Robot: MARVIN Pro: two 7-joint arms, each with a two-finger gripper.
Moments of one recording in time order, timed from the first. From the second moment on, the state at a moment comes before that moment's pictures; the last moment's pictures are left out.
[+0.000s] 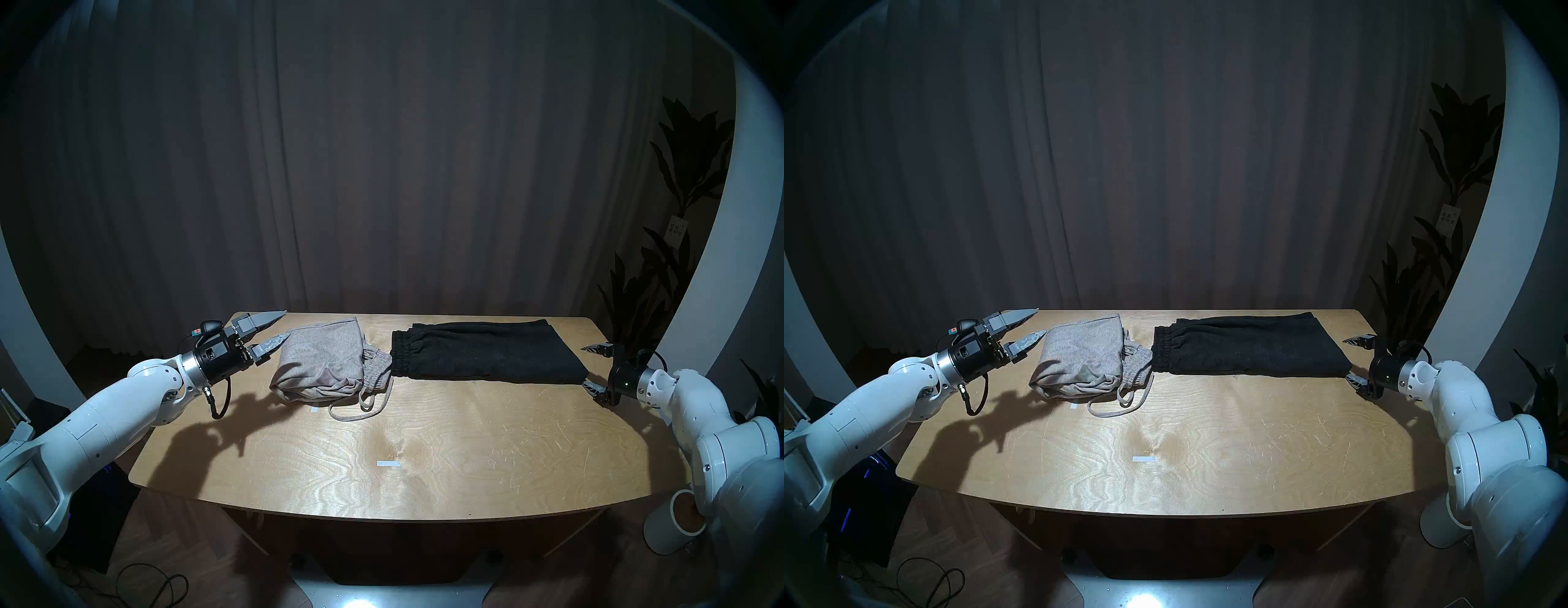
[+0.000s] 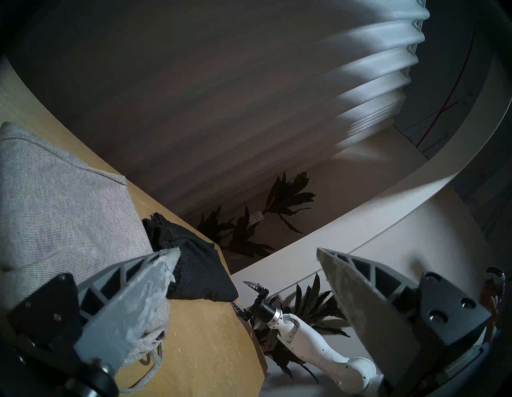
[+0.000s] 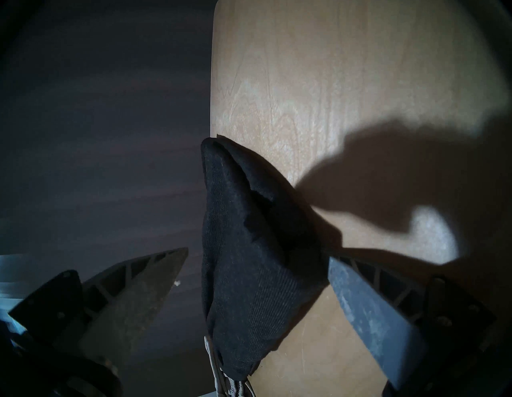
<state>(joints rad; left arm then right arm) 1.03 -0.60 -0.72 -1.11 -1.91 0.46 -0.96 -0.86 -0.90 1.45 -0.32 1.71 0.96 0.18</state>
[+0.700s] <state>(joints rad) 1.06 -0.54 -0.72 -1.19 -1.92 0.44 -0.98 -0.87 -0.93 1.40 -0.39 1.68 0.96 0.19</state>
